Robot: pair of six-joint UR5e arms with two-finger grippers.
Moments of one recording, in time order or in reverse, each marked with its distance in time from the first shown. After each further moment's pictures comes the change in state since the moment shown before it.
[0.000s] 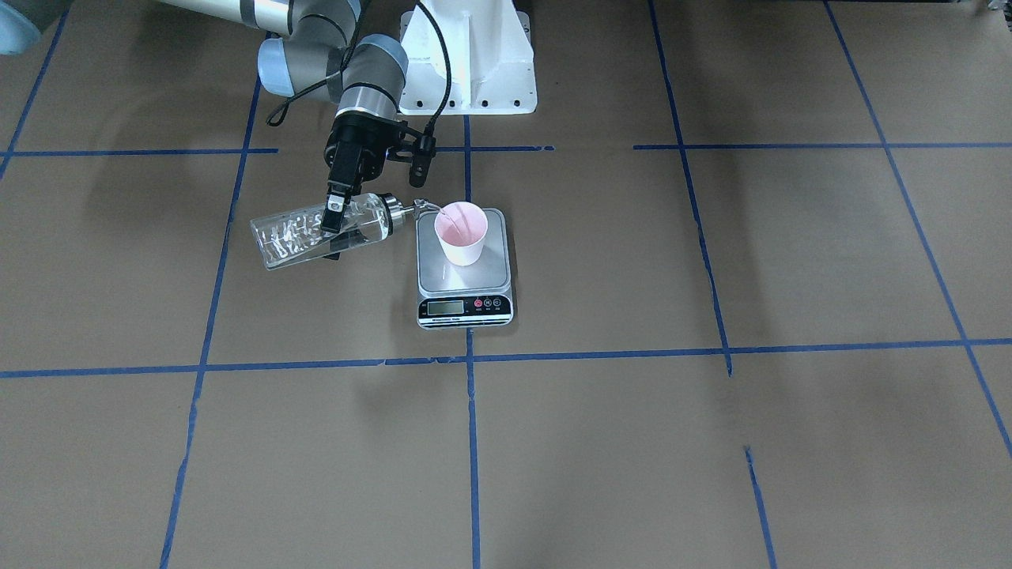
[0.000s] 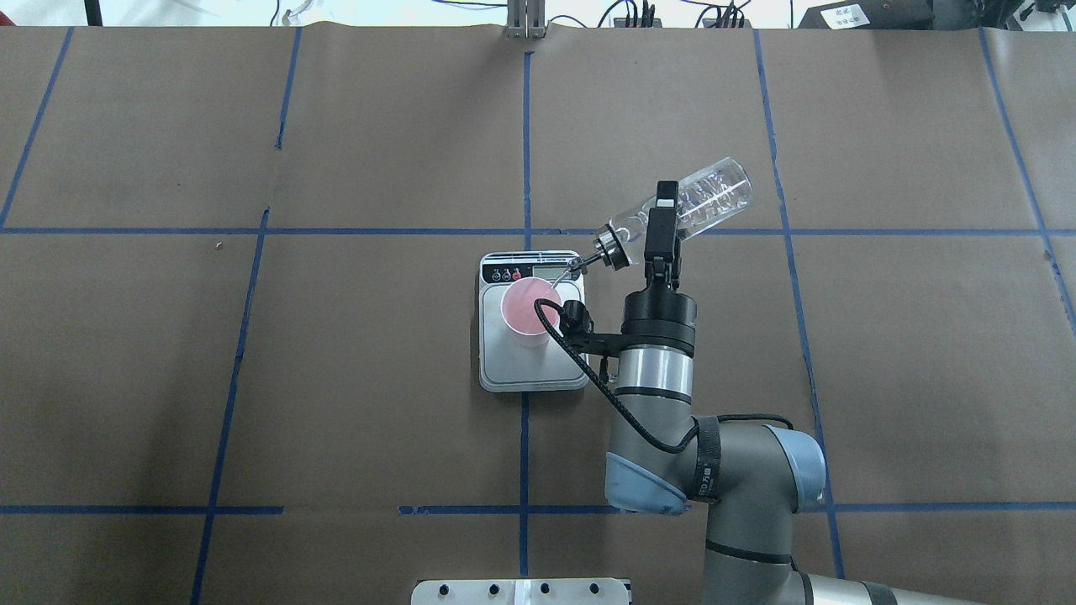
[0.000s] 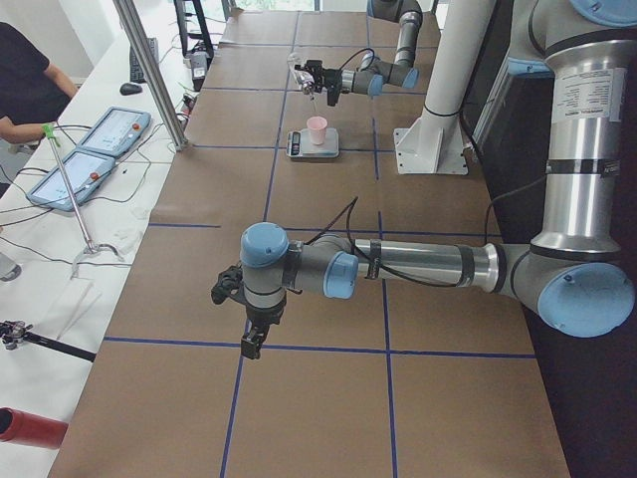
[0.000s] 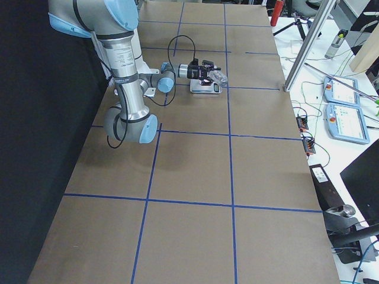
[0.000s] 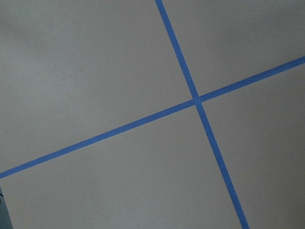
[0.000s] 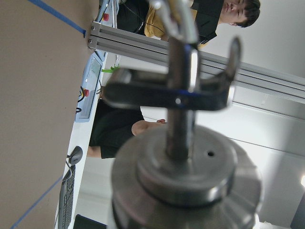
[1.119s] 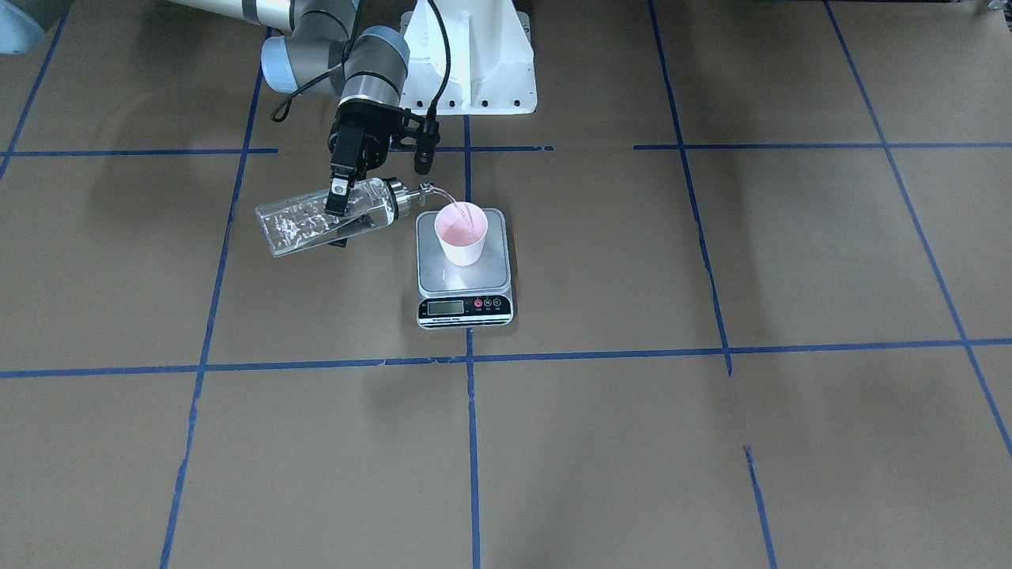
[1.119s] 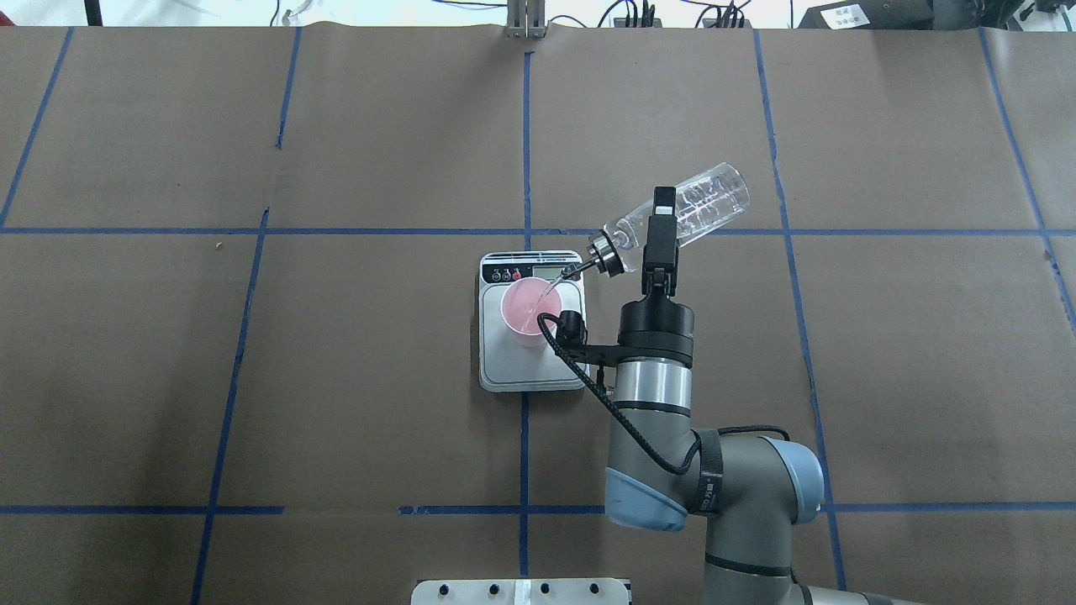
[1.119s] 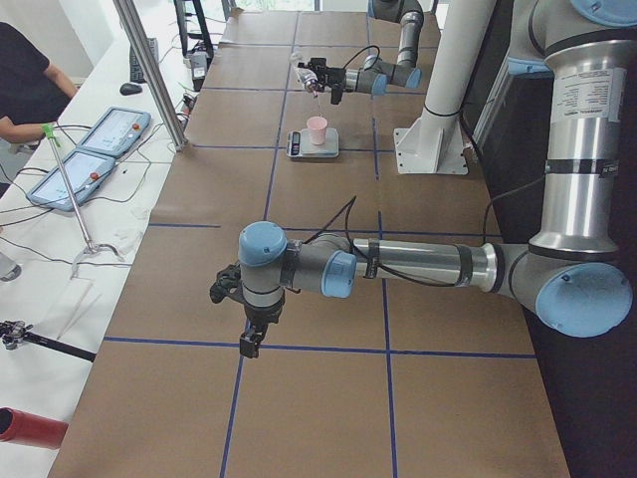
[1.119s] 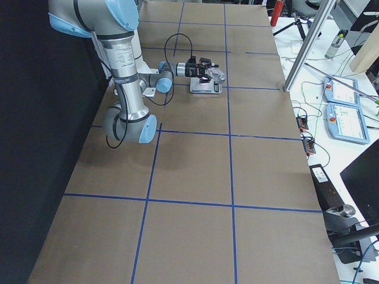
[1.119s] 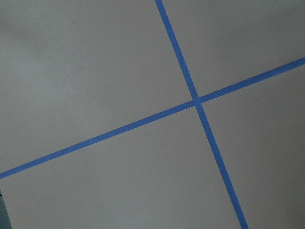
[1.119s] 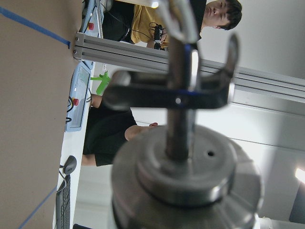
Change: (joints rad) left arm 0.000 -0.009 0.001 0.005 -0.003 0.000; right arm -0.023 -0.005 0.001 0.103 -0.026 -0.003
